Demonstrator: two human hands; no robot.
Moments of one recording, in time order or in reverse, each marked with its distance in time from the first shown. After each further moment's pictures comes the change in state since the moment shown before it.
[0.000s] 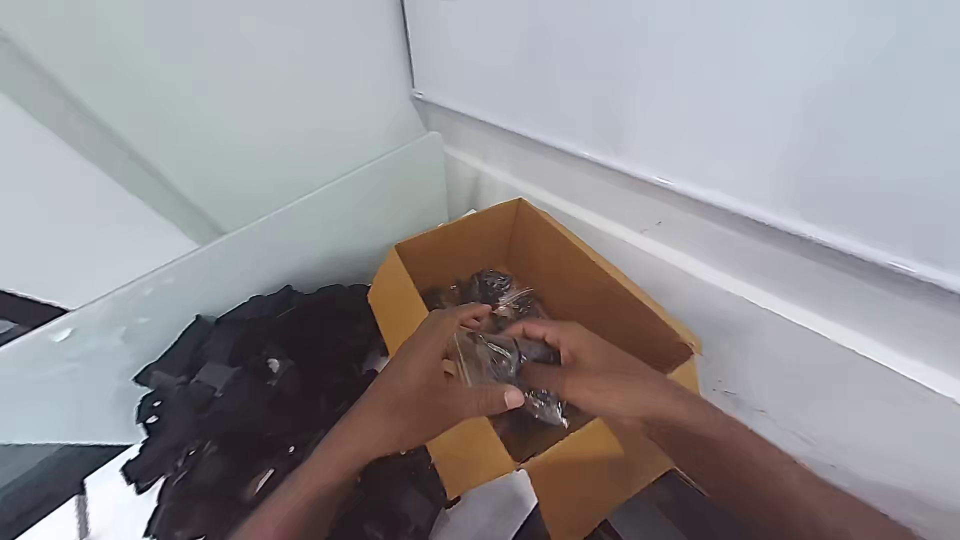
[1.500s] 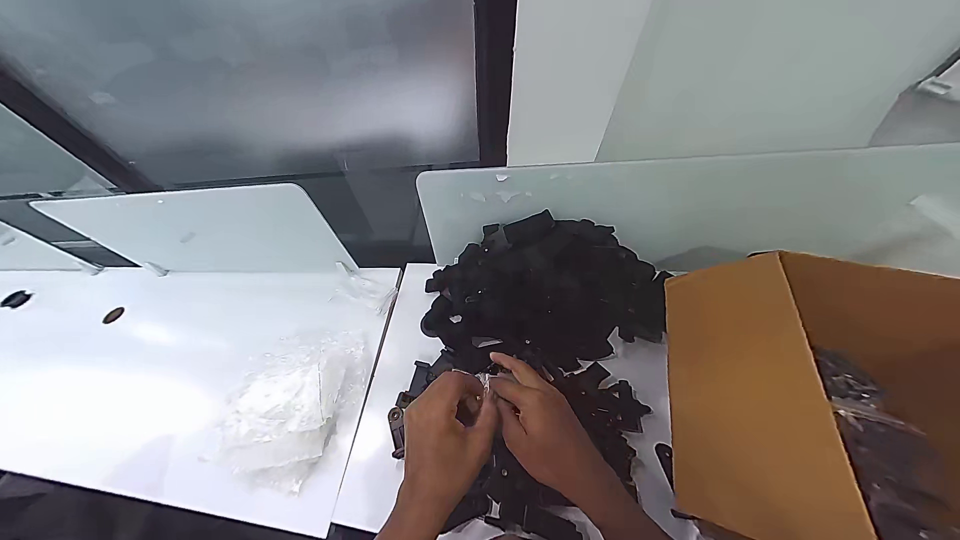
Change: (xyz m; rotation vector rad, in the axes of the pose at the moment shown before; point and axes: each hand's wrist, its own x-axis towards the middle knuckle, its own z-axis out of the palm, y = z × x) left_hand -0.309 -0.086 0.009 0.621 1.346 -0.282; right_hand 0.023 -0.024 0.344 -0.371 -0.360 -0.620
